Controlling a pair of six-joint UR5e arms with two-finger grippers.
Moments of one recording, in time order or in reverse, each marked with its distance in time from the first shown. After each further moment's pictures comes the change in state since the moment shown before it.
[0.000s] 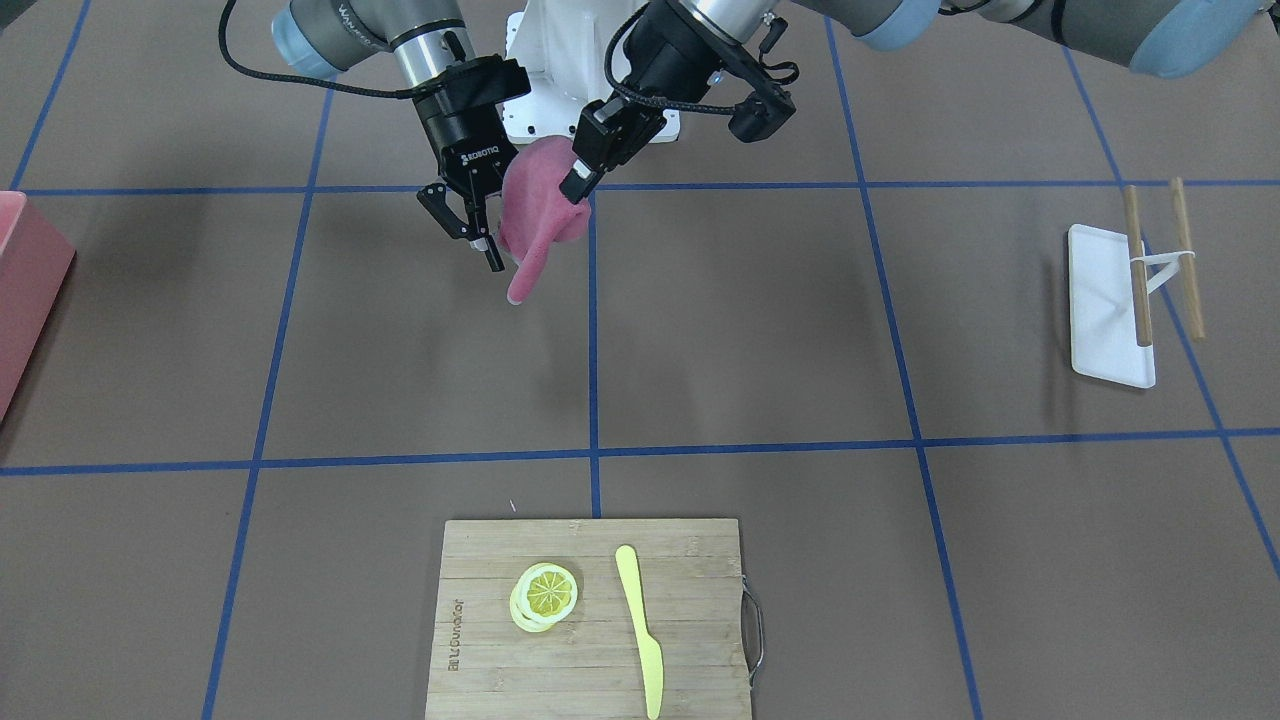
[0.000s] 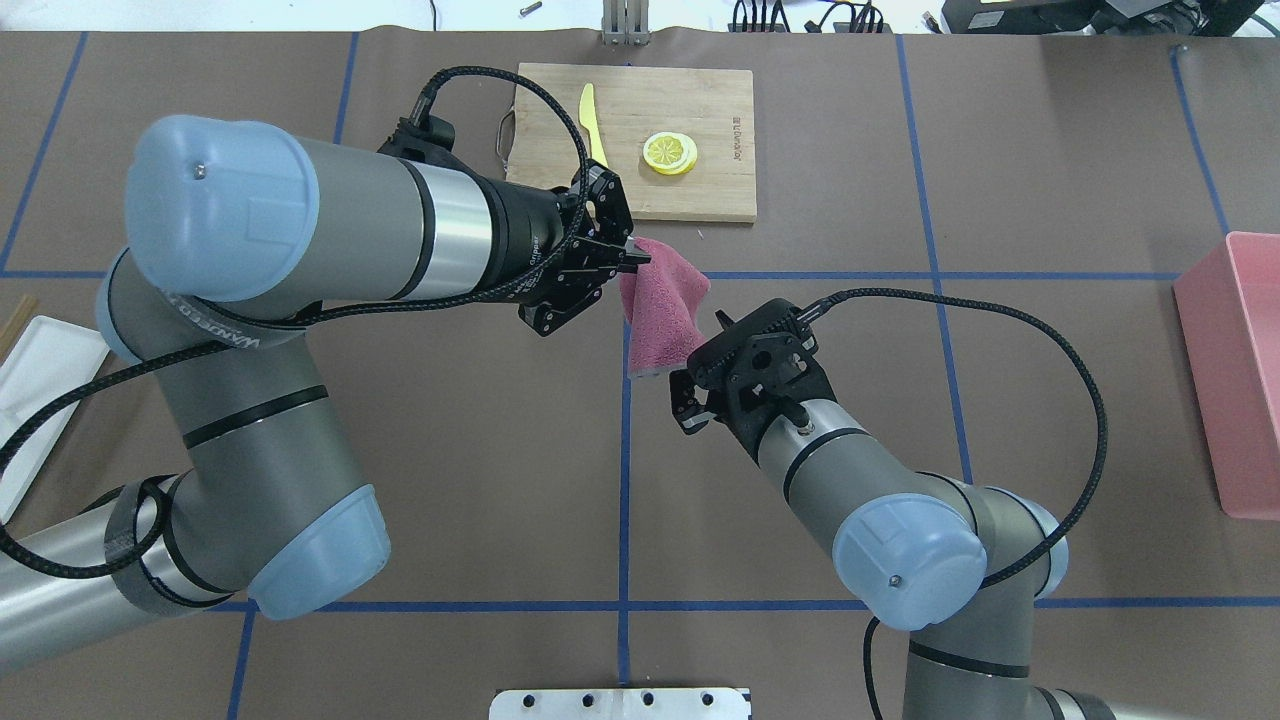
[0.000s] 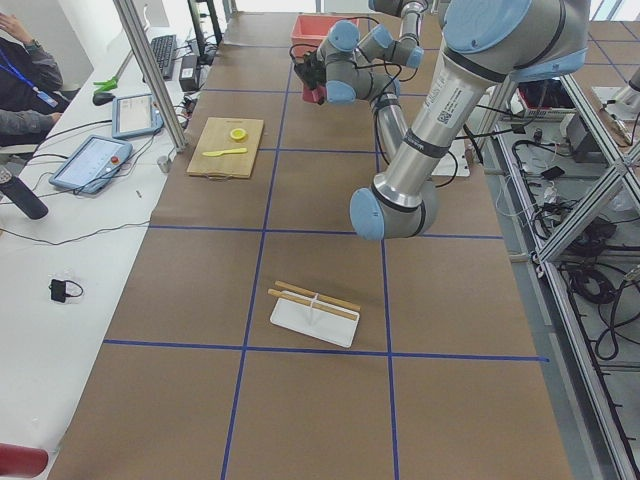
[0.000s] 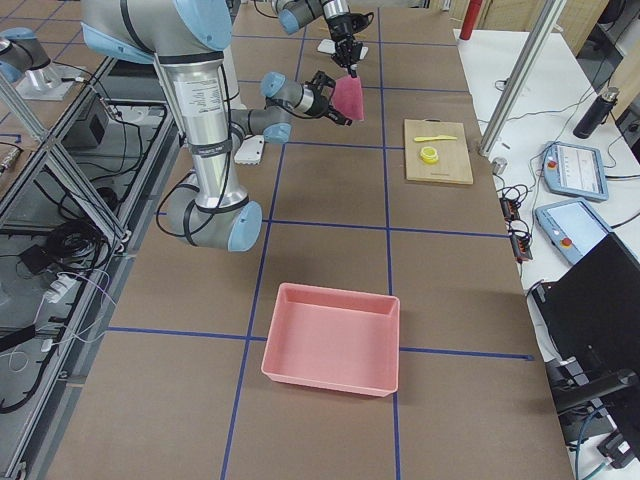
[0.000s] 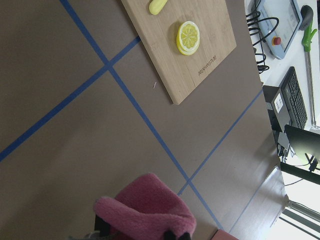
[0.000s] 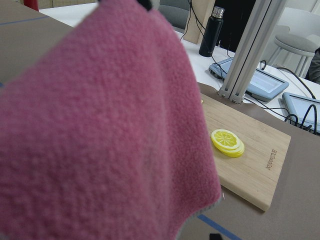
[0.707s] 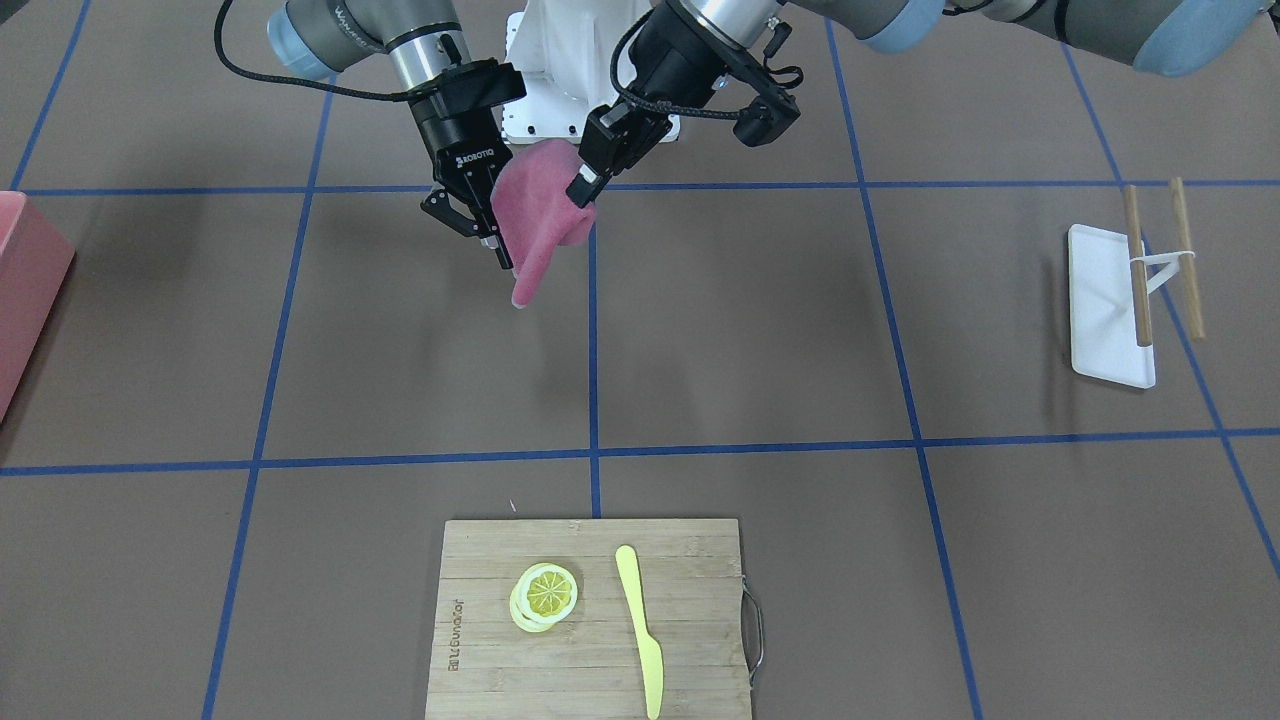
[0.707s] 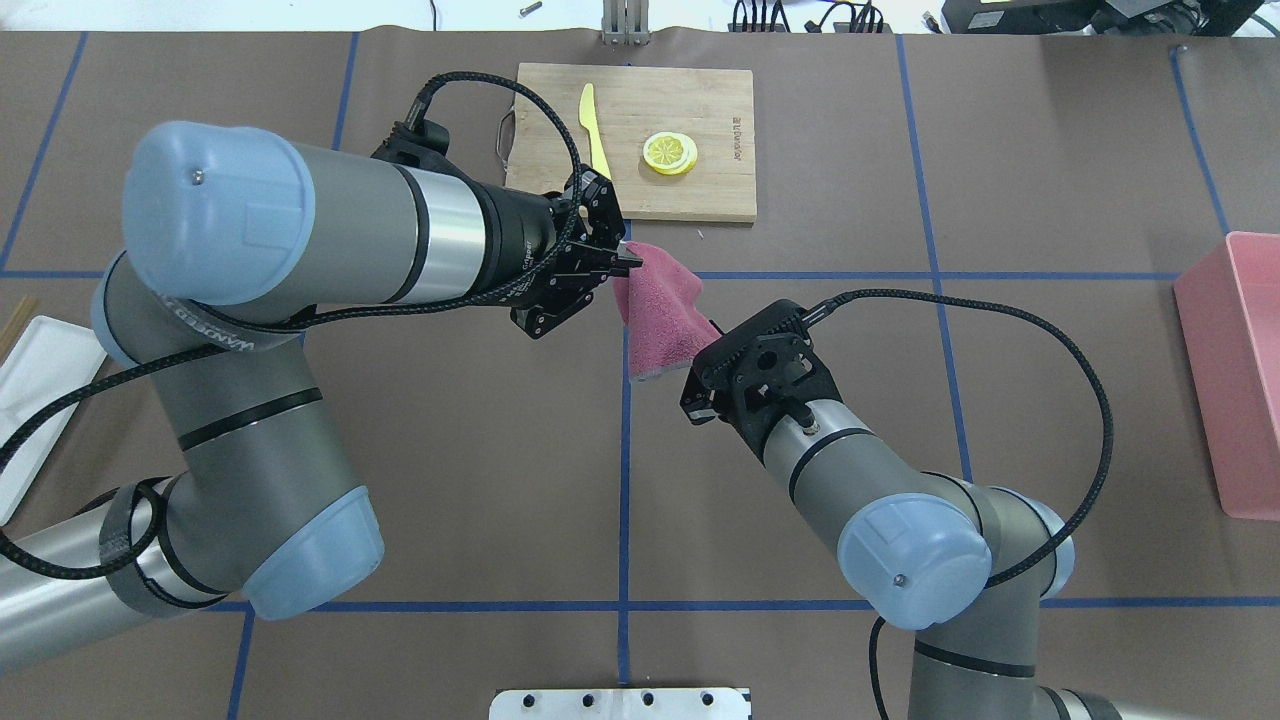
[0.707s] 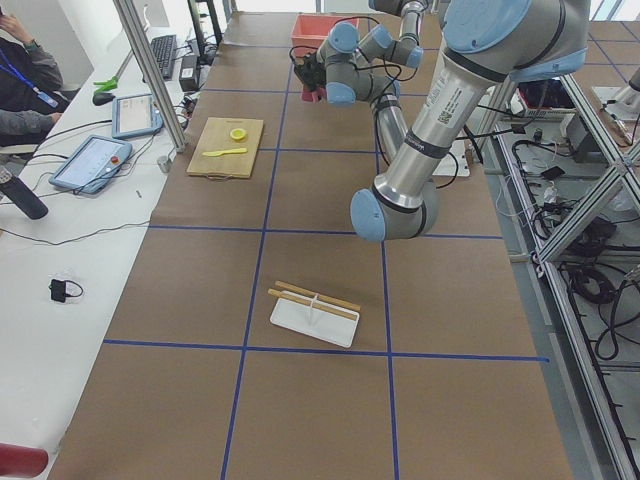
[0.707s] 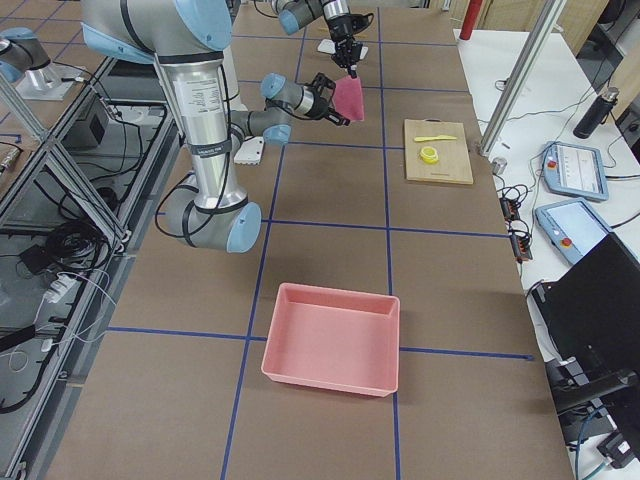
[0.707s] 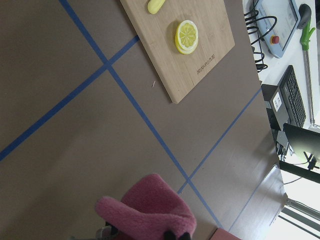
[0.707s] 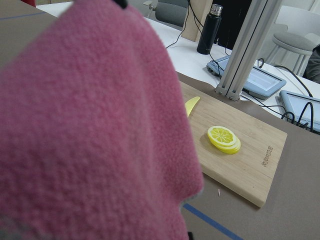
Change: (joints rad) left arm -0.001 0.024 -0.002 -0.002 0.001 0.040; right arm 0.002 -0.009 0.005 -0.004 0.000 0.001
